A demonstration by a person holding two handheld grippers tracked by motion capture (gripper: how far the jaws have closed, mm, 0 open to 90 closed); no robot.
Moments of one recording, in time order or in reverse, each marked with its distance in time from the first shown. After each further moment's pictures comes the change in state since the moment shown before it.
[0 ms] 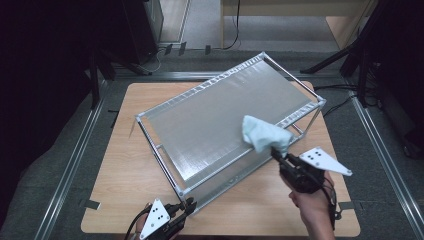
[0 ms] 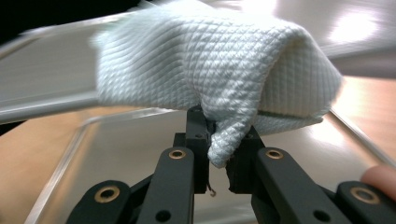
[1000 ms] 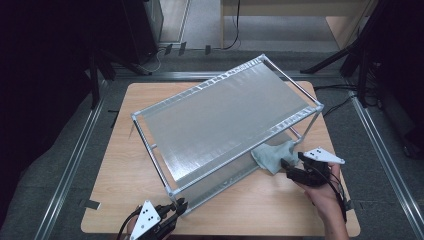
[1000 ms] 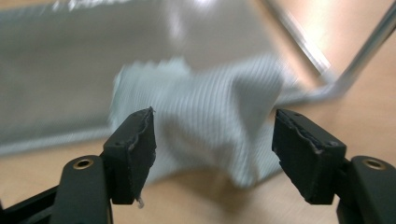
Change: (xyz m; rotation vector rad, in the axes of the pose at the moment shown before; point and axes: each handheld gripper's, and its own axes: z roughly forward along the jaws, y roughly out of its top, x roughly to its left) left arm 0.010 -0.006 -0.016 0.004 0.042 -0.016; right arm -0.081 -0.060 0.035 0.268 -0.126 -0.043
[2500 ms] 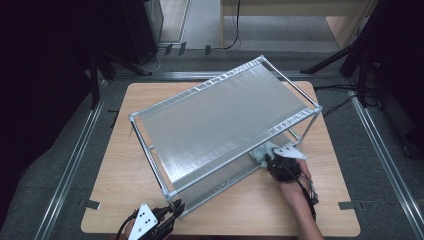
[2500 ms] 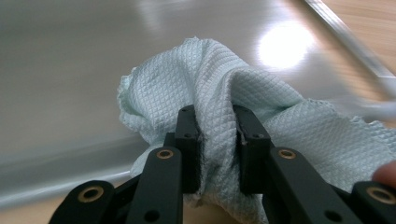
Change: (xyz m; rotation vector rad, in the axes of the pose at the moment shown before) left arm -0.002 -0.005 -0.005 -0.006 0.035 -0.019; right arm 0.052 -0.002 0.057 0.069 -0.093 -0.019
